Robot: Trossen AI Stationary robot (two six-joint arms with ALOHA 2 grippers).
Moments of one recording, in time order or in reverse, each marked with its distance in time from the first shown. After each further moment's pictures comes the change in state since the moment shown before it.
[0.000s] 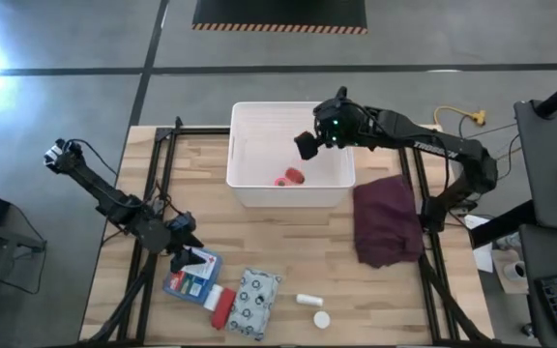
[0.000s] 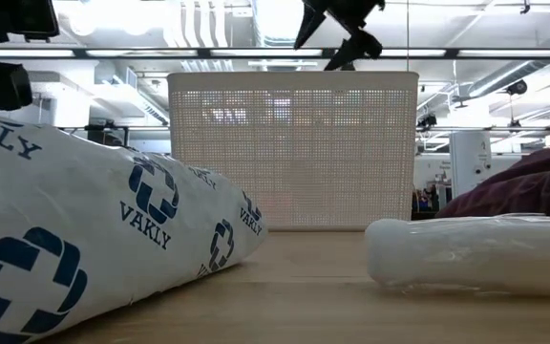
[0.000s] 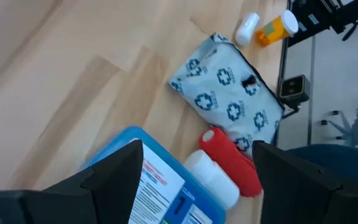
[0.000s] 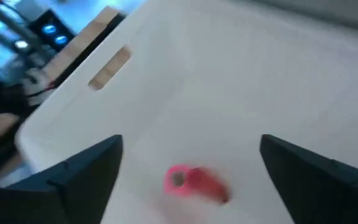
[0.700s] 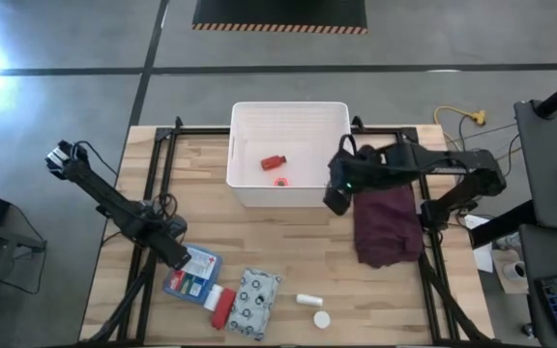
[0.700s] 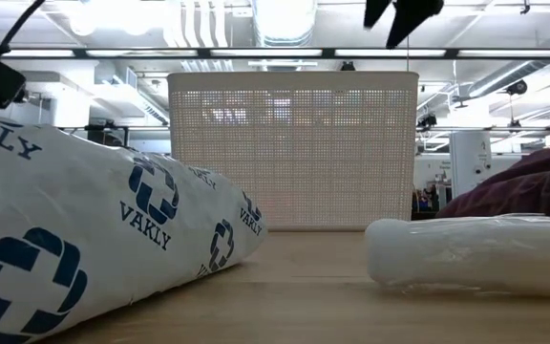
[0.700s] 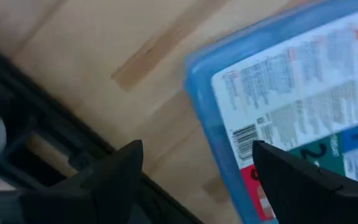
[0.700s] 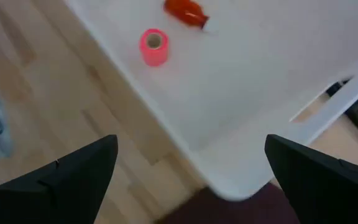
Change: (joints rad) left arm -0.017 0.262 0.087 -0.530 0.288 -0.450; right arm 0.382 -0.047 0.059 -0.575 0.131 0.095
